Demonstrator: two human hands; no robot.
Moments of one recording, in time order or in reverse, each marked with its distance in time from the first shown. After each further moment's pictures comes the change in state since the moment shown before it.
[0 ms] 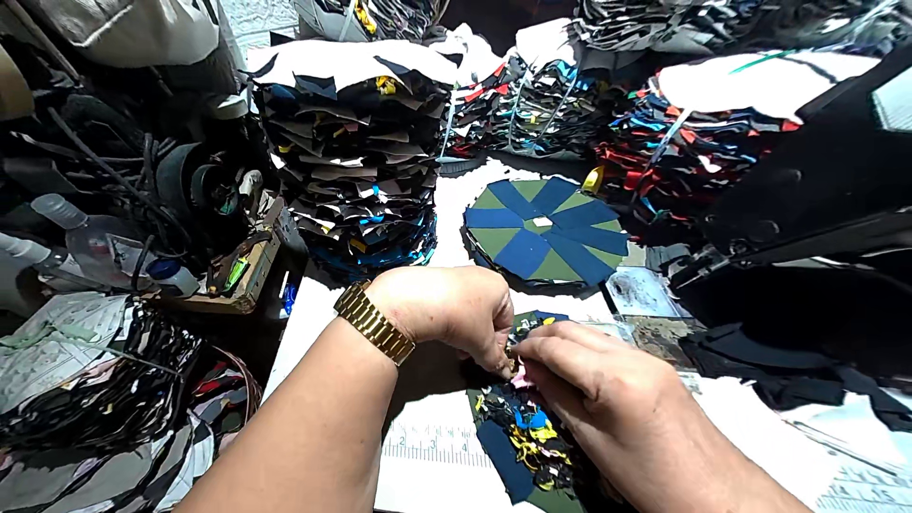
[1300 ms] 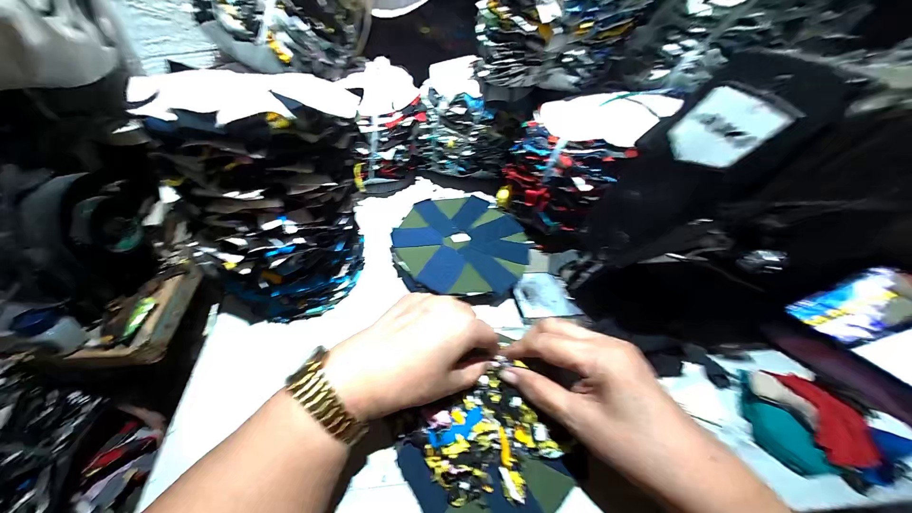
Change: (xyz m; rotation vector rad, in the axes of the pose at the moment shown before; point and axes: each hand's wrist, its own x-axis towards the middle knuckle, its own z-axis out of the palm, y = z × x) left_hand 0.036 -0.001 0.045 0.365 0.561 0.499; right_hand -0.027 0.048 -0.036 0.142 0.007 0.260
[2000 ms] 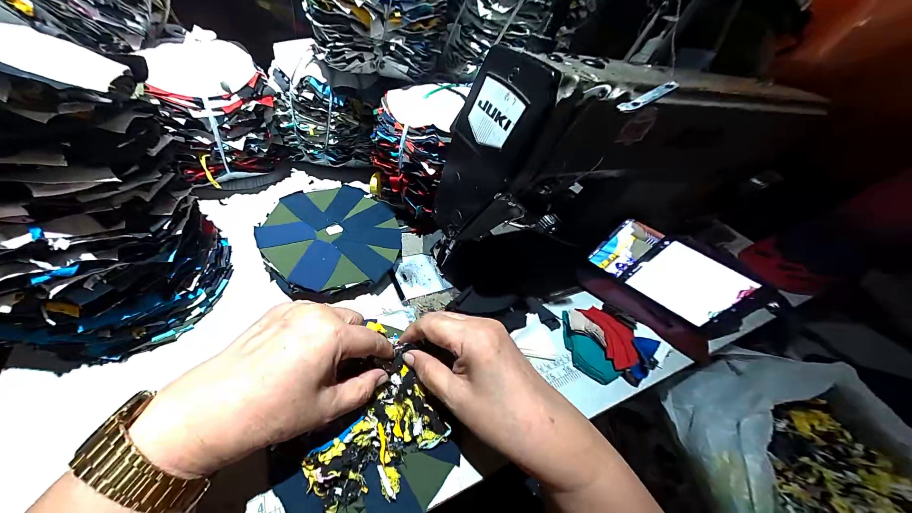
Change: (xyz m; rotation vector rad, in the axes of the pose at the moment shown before) left_hand 0.001 0.003 0.009 0.021 0.038 0.067; right_hand -0.015 -0.018 -0.015 -0.045 -0.048 0.171
